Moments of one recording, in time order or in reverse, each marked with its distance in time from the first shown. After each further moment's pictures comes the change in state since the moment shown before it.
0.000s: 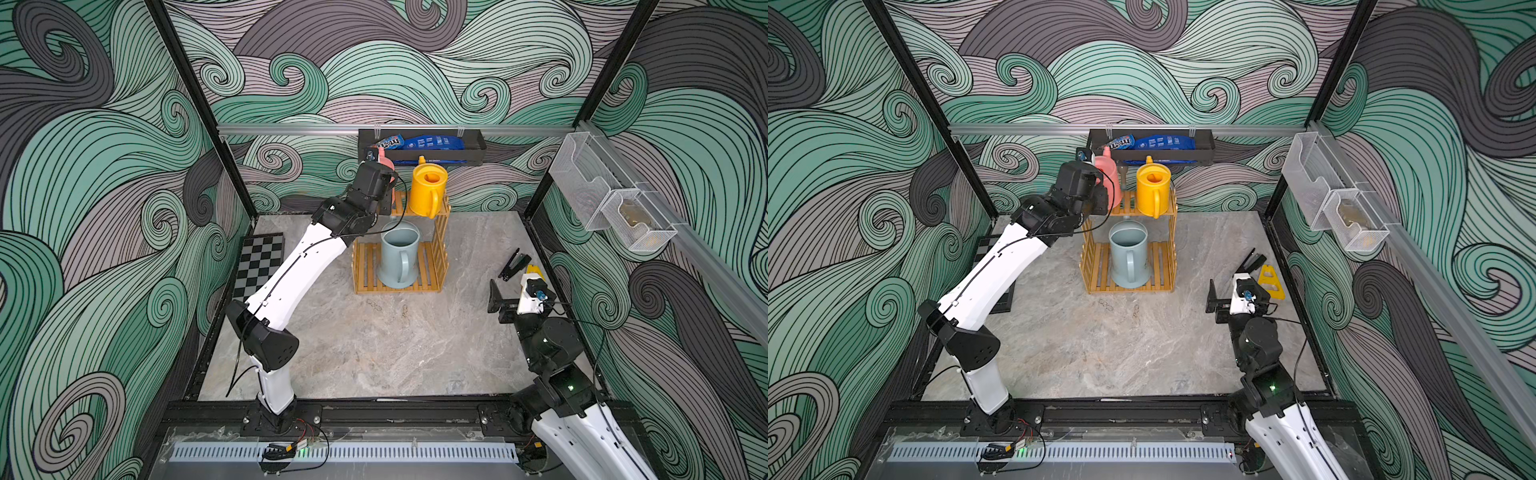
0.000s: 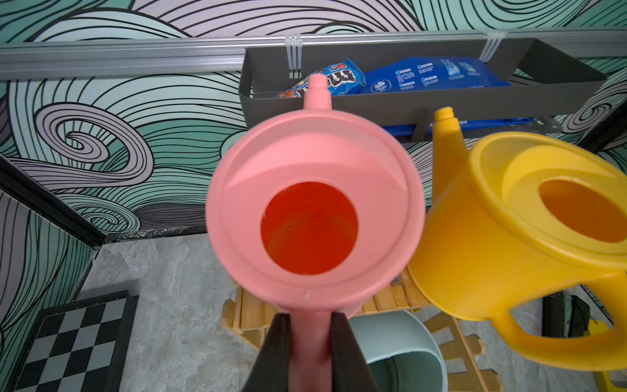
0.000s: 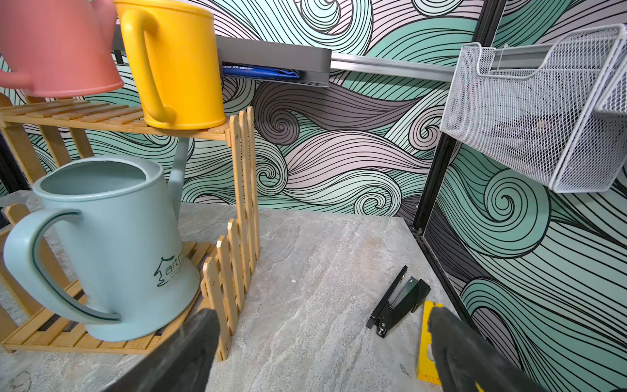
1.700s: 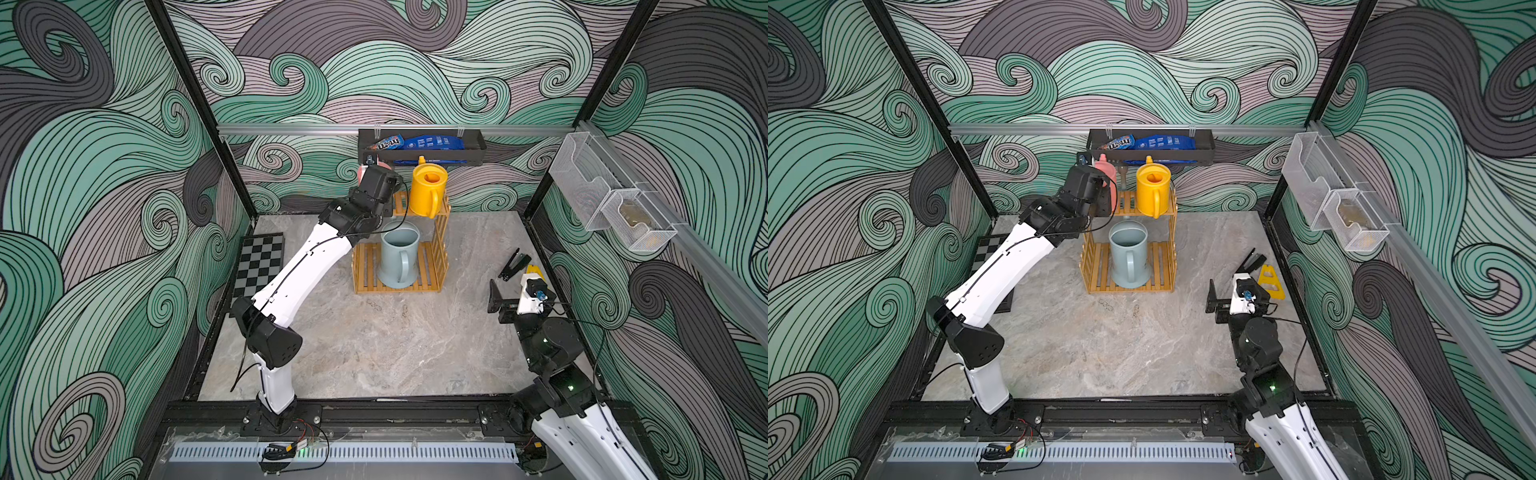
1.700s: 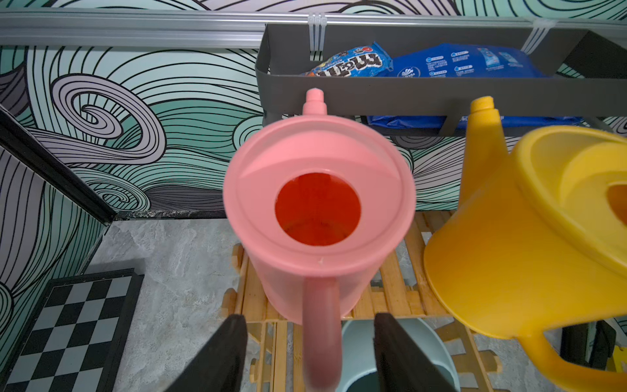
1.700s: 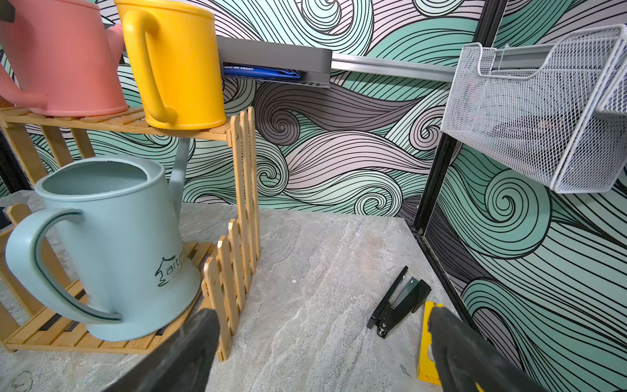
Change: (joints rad) left arm -0.008 0.010 -0.016 -0.015 -0.048 -0.069; right arm 0.000 -0.001 0.000 0.000 -0.004 0.000
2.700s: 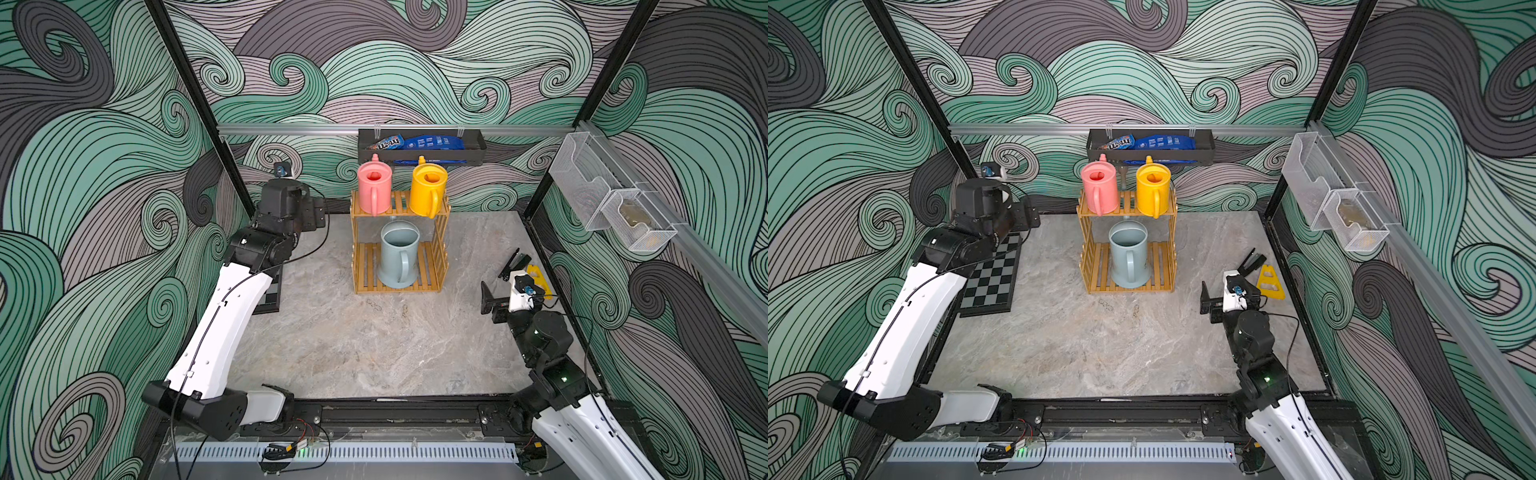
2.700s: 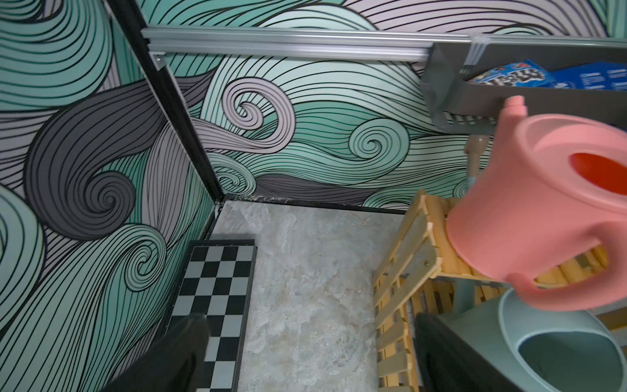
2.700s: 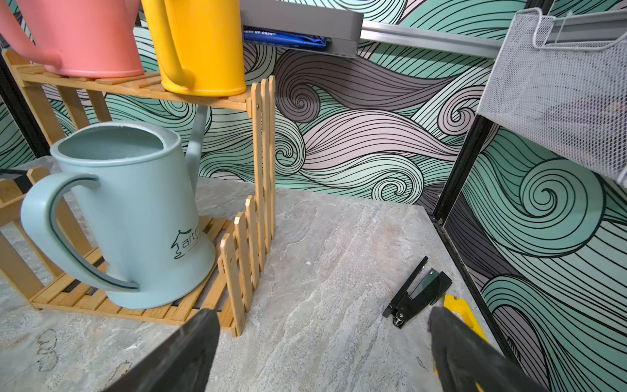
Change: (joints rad) left arm 0.377 -0.514 -0.499 0.044 0.148 0.154; right arm -0.006 0.106 0.000 0.006 -0.076 -0.001
